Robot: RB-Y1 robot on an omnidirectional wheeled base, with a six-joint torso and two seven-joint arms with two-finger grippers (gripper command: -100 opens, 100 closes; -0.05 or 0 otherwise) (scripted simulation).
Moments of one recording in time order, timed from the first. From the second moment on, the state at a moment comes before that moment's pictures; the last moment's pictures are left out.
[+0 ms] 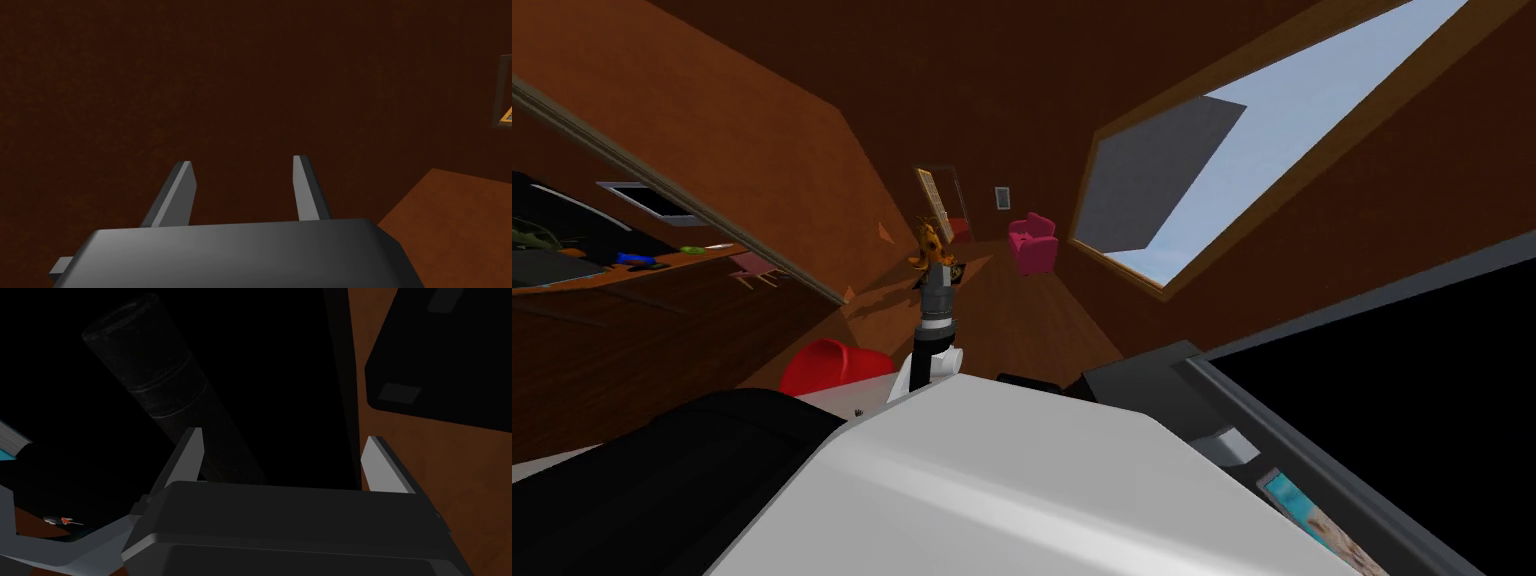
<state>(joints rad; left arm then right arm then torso) 0.50 0.00 0.07 -2.29 -0.09 -0.60 -0.17 0.78 -0.87 0.53 -1.02 -0.39 -0.21 1.25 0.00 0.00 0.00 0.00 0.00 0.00</state>
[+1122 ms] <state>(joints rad) 0.50 0.00 0.07 -2.29 -0.09 -0.60 -0.17 0.71 -0.80 0.60 -0.85 -0.39 -0.15 1.35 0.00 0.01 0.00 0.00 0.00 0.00</state>
